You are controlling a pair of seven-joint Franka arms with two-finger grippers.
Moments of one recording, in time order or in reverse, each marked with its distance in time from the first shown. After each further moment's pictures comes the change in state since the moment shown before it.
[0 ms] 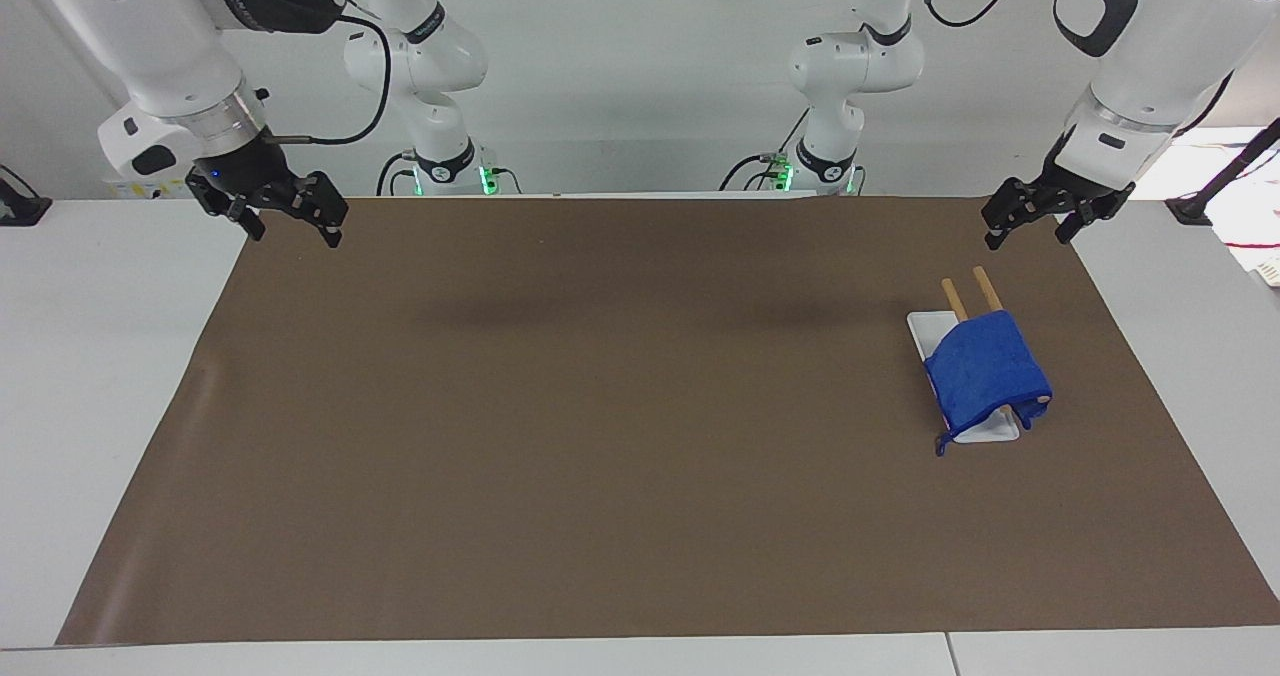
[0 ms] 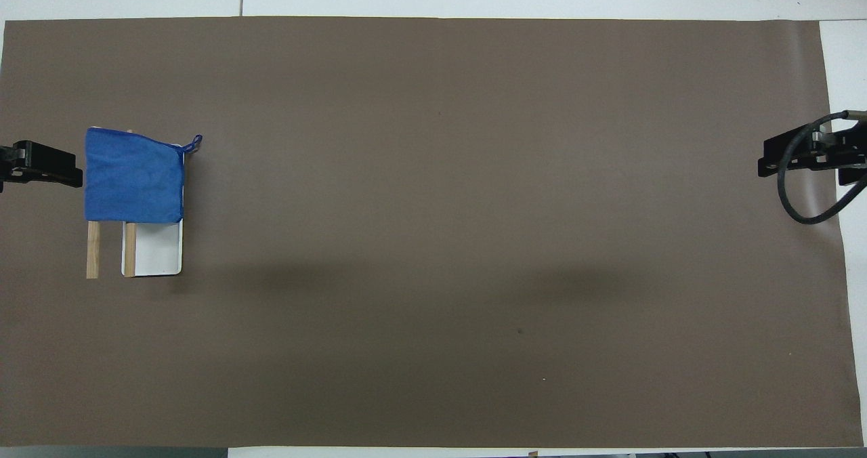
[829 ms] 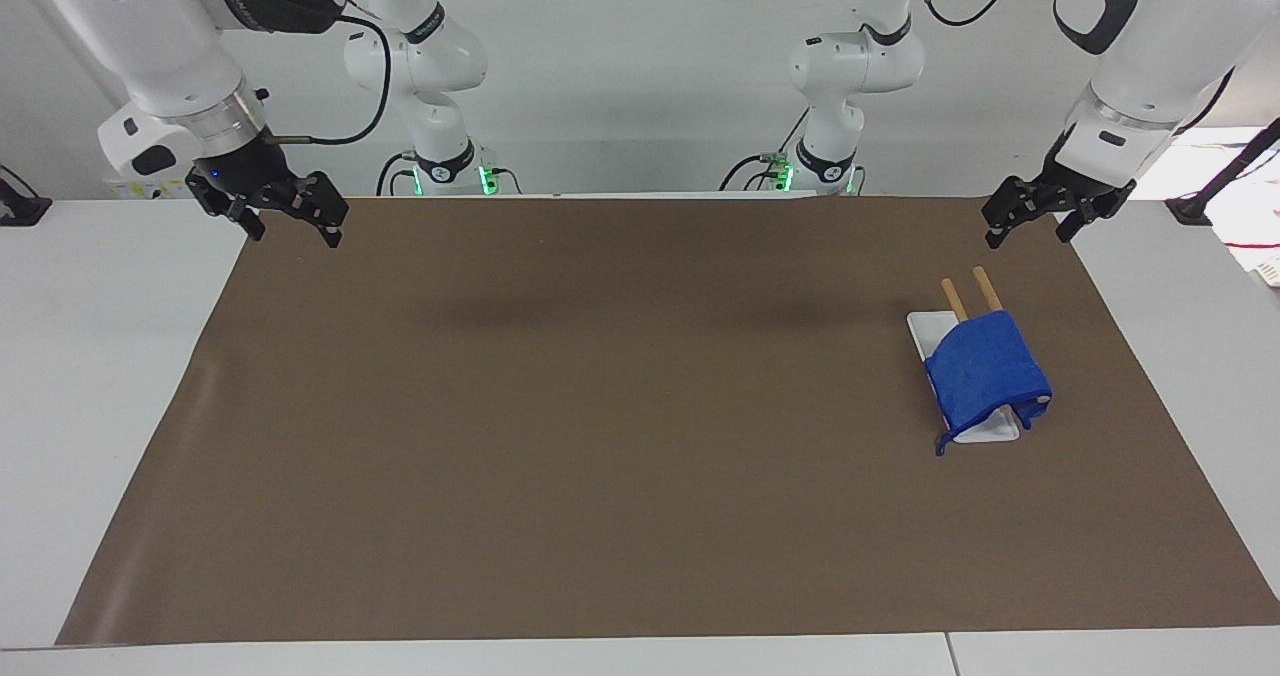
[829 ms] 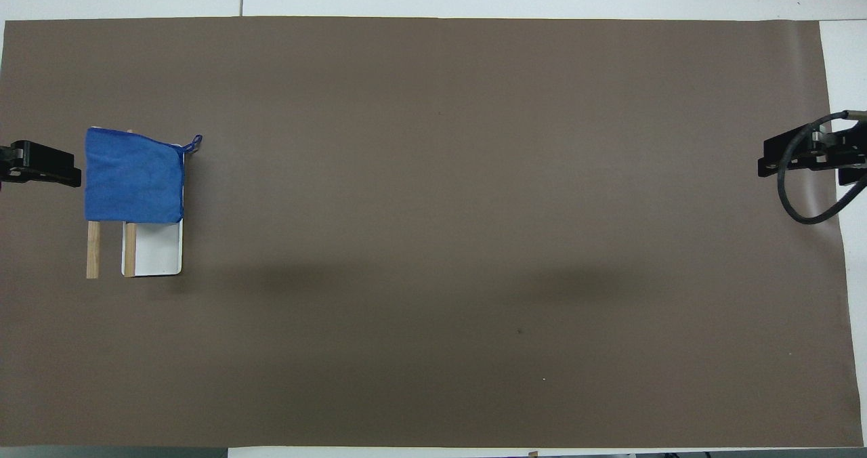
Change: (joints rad) left arm 0.000 -0.003 0.000 0.002 0.001 0.000 0.000; right arm 0.000 0.000 0.000 0.000 0.000 0.000 0.000
